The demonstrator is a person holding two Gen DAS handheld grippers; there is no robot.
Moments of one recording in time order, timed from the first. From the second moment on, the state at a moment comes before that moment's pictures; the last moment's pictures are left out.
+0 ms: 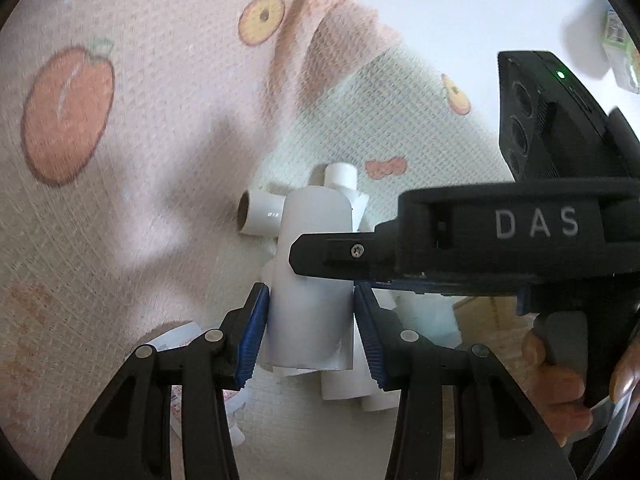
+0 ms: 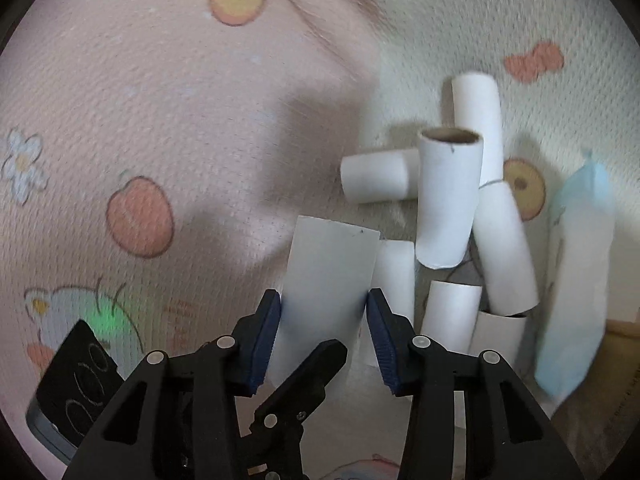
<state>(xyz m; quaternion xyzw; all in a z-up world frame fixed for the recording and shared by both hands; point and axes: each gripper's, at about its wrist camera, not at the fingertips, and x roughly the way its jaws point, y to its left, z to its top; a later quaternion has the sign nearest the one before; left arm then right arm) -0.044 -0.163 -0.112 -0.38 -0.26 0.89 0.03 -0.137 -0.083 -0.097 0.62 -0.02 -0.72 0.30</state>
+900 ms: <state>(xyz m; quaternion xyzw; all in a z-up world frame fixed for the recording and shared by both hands) -0.032 -0.092 -0.045 -0.34 -0.13 0.93 0.08 -0.107 -0.026 -0.005 0.50 -0.03 -0.80 0.33</state>
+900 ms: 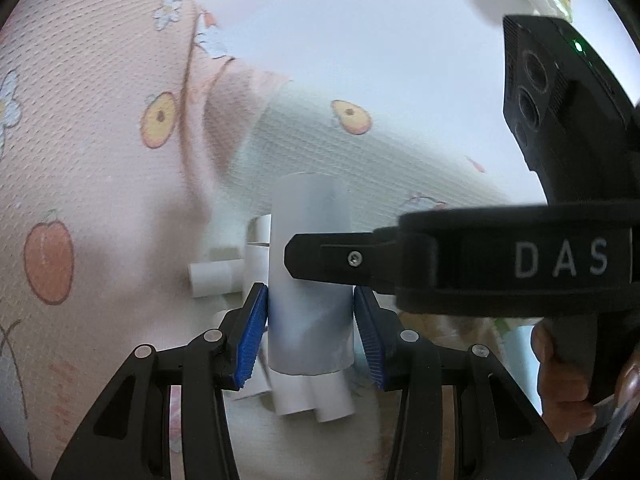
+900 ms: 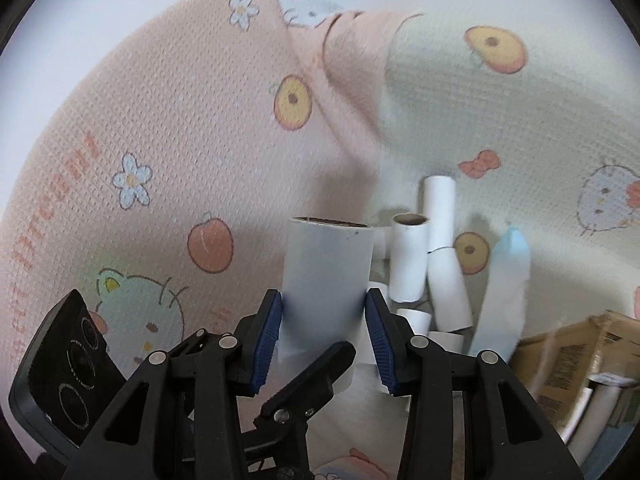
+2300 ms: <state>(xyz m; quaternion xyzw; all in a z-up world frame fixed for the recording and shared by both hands) -0.045 0.120 -0.014 -0.37 0.05 0.91 0.17 -0.094 0.196 0.023 0.47 -0.18 -0.83 0.24</state>
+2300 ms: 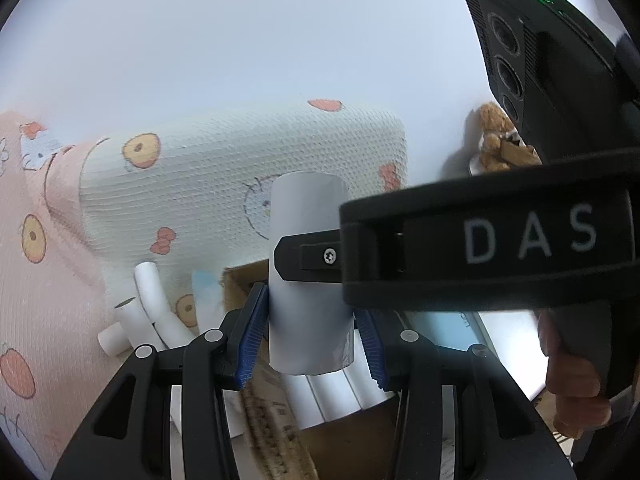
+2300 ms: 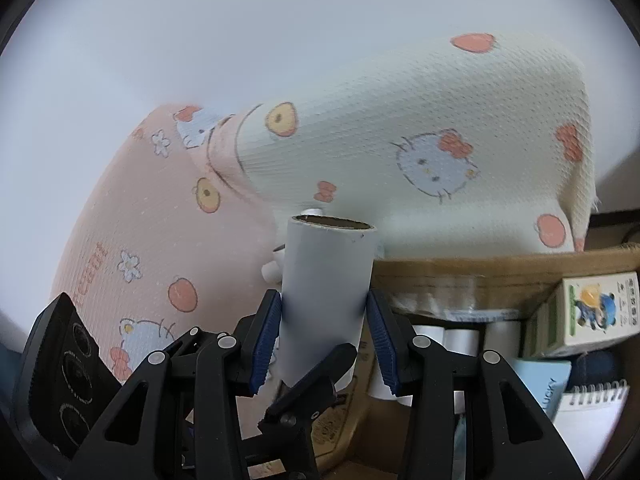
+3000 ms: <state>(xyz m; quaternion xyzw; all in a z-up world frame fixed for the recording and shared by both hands) -0.083 0.147 -0.073 -0.57 -0.06 0.79 0.19 -0.112 0.233 -0.026 0.57 -0.17 -0.78 0.20</state>
